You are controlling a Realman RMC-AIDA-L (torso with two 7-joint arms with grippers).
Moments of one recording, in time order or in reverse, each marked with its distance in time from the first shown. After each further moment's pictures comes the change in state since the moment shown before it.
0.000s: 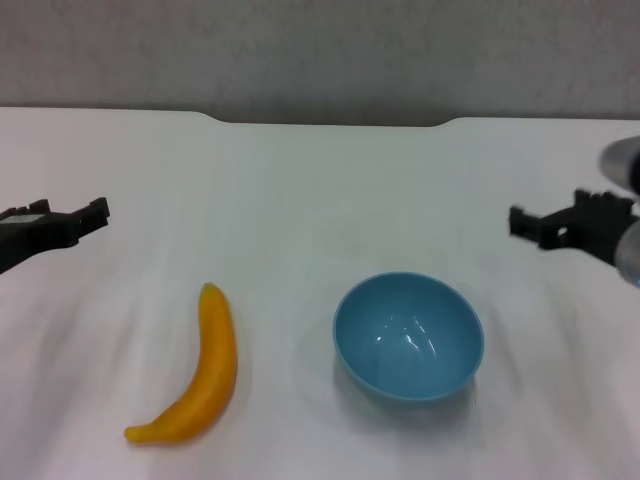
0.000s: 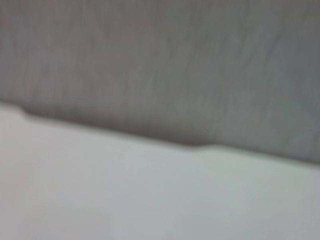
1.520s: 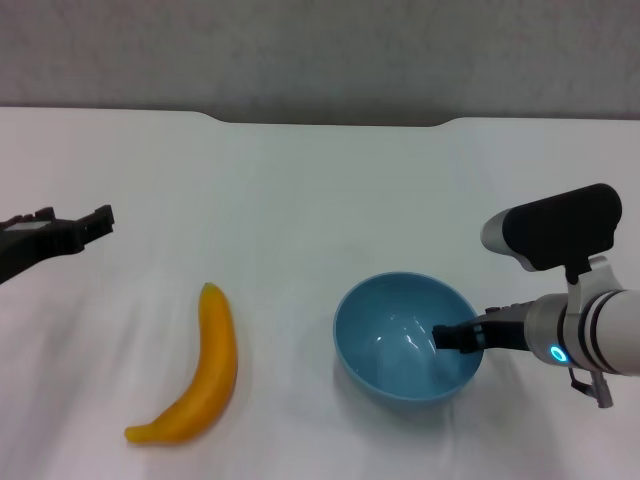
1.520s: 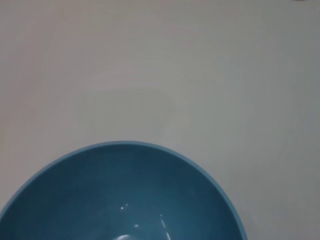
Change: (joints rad) left arm -0.017 -0.003 0.008 0.036 0.011 0.013 -0.009; right arm 0.100 0.216 0.144 -0.158 0.528 -0.306 -0.633
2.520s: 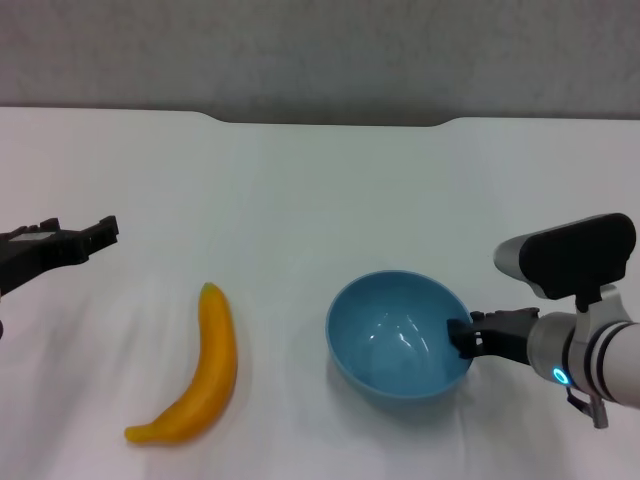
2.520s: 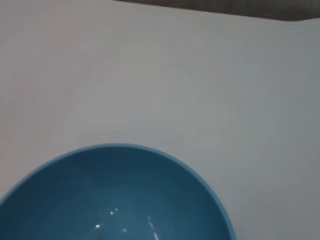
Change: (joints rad) left arm 0.007 -0.004 0.011 0.013 -0.007 0.001 0.006; right arm -0.080 0.000 -0.060 -0.046 -0.023 0.227 0.022
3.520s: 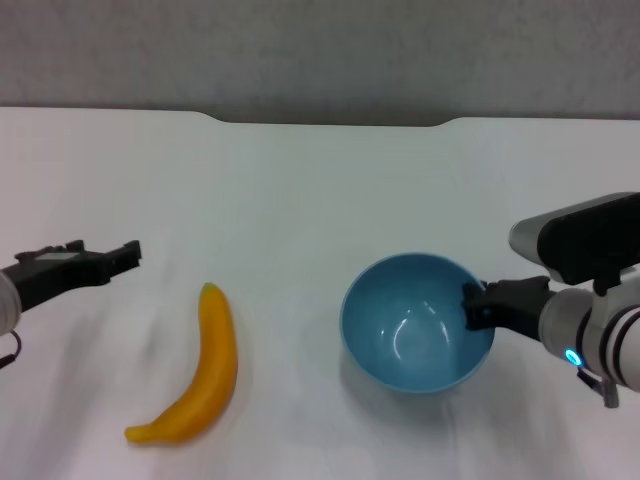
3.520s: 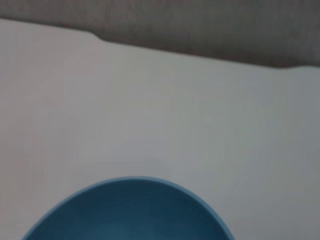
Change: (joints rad) left arm -0.023 0.004 0.016 0.026 0.037 -0.062 -0.023; right arm -0.062 -0.001 0.024 0.104 -0.092 0.040 0.002
